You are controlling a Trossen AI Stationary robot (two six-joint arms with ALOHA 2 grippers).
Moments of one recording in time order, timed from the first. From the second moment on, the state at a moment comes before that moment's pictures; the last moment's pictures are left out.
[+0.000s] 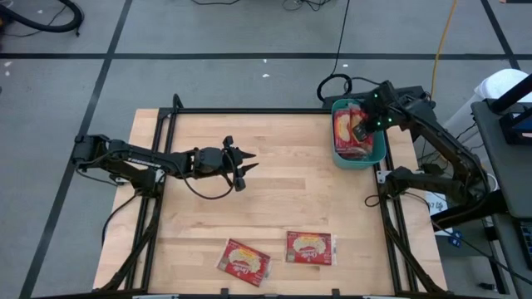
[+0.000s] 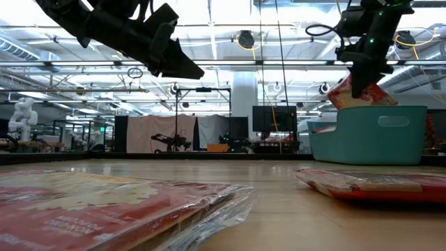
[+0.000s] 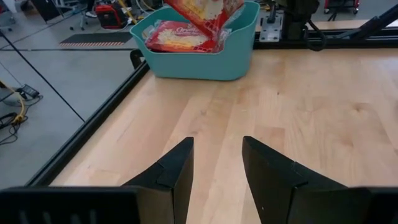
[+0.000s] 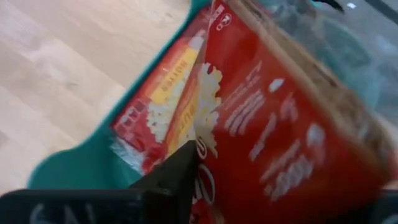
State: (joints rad) left arm 0.04 1.34 0.64 0.36 -0.26 0.06; right arm -1.02 1.02 0.97 -1.05 0.01 -0.09
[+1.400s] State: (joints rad) left arm 0.04 1.34 0.64 0.36 -0.26 0.07; right arm -0.78 0.96 0.82 -0.92 0.05 0.17
